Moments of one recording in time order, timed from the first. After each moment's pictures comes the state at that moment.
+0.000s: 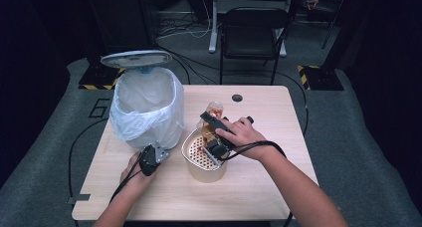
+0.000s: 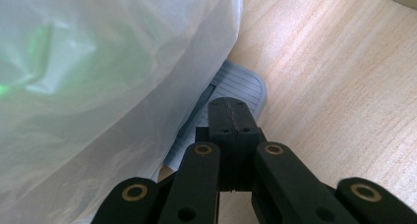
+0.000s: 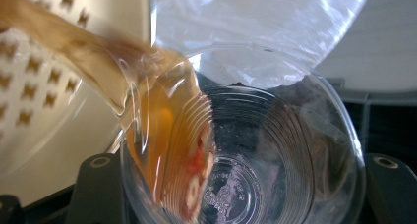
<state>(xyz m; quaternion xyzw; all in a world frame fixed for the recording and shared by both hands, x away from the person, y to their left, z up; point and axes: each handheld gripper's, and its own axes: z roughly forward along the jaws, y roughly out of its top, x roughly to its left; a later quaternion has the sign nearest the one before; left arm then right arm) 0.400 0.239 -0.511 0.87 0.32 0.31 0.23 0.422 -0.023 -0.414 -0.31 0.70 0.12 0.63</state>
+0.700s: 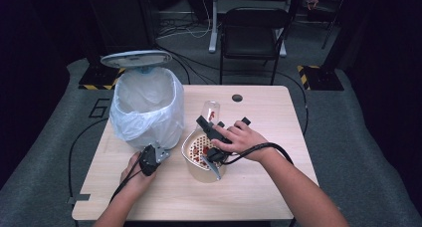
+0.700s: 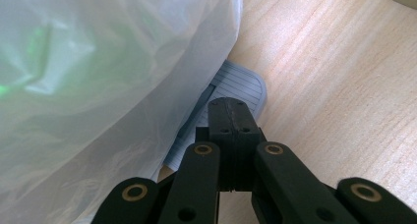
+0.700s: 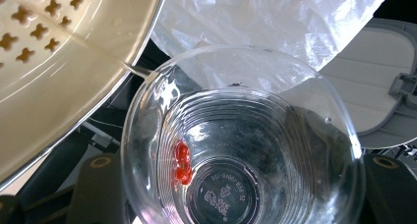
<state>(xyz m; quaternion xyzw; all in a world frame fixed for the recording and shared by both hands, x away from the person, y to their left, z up) 0.402 0.241 -0.509 0.87 0.30 0.32 0.22 0.411 -0.020 -0.429 -0.39 0.63 0.03 0.67</state>
